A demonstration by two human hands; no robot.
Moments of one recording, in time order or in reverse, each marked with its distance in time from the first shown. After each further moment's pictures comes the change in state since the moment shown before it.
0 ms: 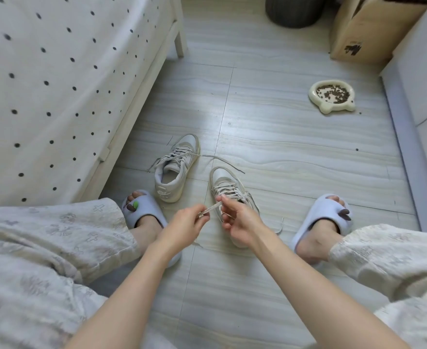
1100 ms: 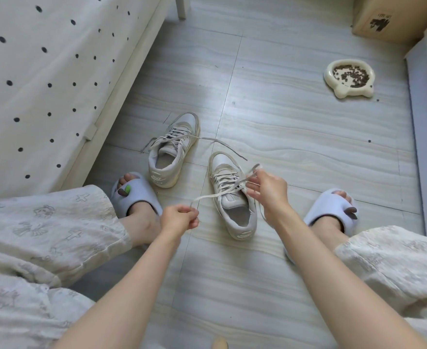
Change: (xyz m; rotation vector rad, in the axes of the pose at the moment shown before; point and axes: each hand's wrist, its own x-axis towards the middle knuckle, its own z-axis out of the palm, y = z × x) left_hand 0.031 -0.035 0.042 -0.924 0.212 -0.739; right_hand 0.036 -0.047 -0.027 -0.221 0.347 -0.286
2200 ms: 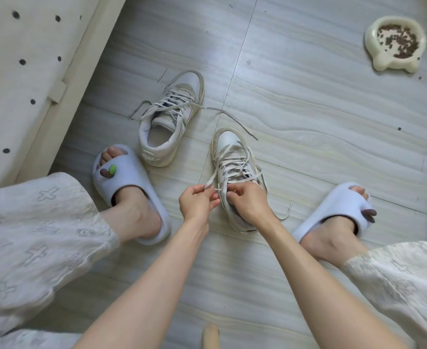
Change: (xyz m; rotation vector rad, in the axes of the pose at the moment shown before) left_hand 0.029 -0.001 0.059 -0.491 0.119 -0.196; right_hand 0.022 0.051 0.028 -1.038 -0.334 -0.211
